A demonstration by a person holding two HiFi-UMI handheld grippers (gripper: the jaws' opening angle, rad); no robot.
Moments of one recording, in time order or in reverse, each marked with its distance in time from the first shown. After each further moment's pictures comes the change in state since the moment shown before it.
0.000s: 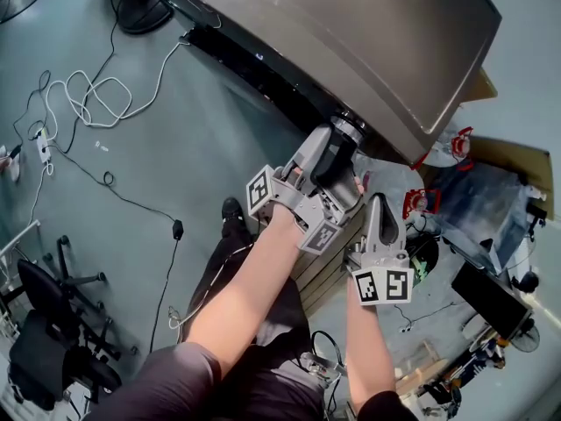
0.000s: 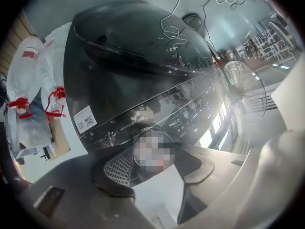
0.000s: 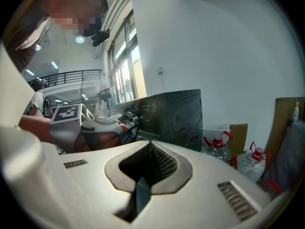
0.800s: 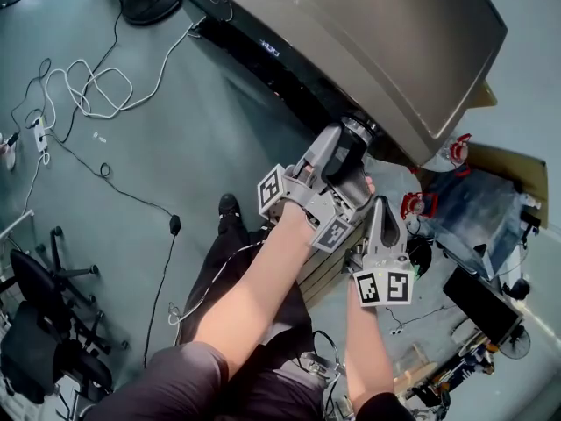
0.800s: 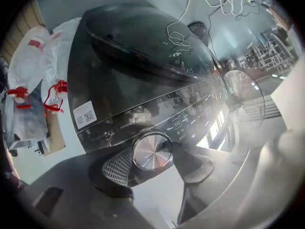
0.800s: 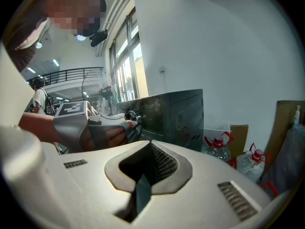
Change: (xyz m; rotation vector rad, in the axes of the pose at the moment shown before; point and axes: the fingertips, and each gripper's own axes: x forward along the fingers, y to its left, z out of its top) left arm 0.001 0.004 0.004 -0.076 -0.050 -0.037; right arm -0.001 0.005 -0.002 -0.019 0.023 0.007
